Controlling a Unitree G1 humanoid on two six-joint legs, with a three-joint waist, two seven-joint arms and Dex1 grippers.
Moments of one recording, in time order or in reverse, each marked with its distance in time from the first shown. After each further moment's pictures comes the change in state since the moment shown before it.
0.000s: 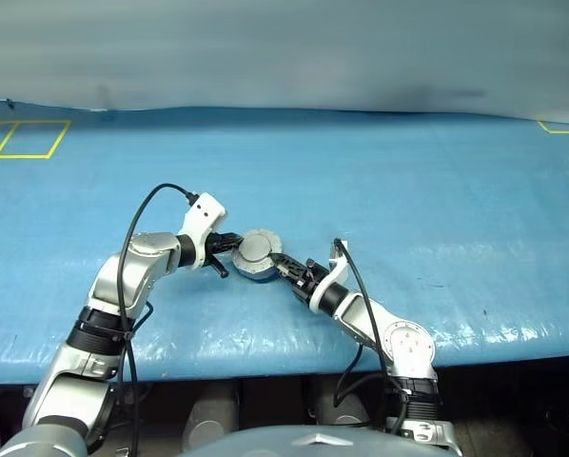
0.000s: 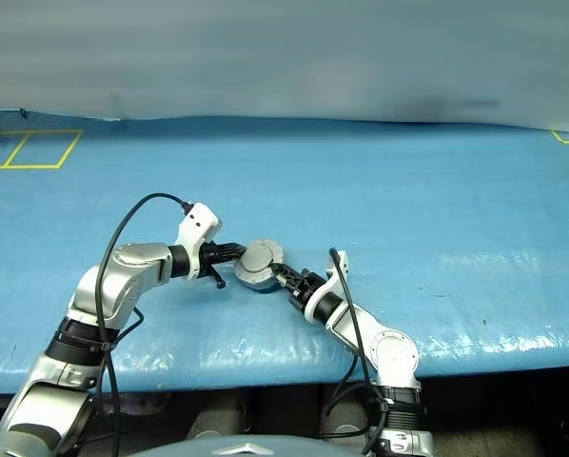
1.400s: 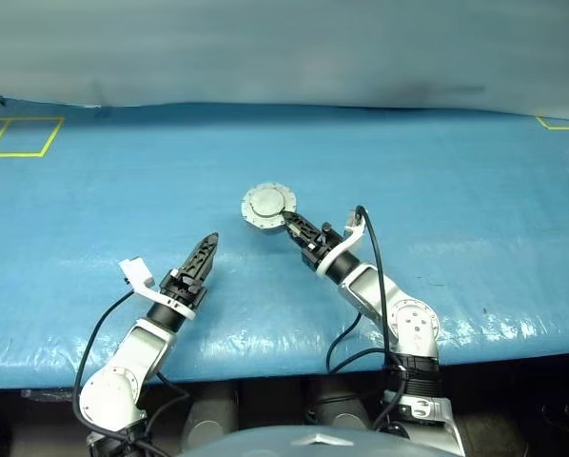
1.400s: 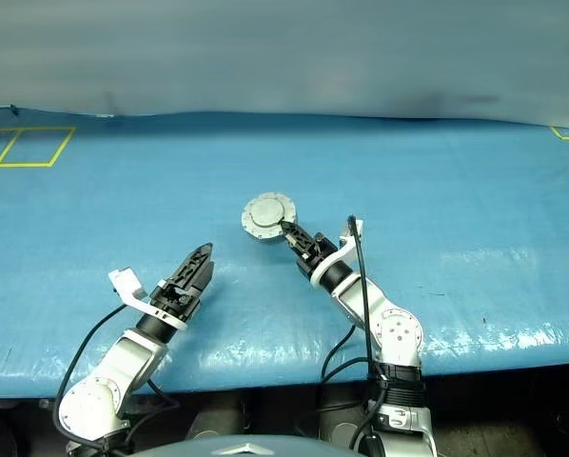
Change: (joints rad) left arm 0.543 -0.591 0.598 -0.246 -0.988 0.078 0.438; right arm -0.136 0.000 -0.057 -0.014 0.110 -0.110 -0.013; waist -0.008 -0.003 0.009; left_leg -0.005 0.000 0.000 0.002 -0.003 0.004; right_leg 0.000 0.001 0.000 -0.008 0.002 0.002
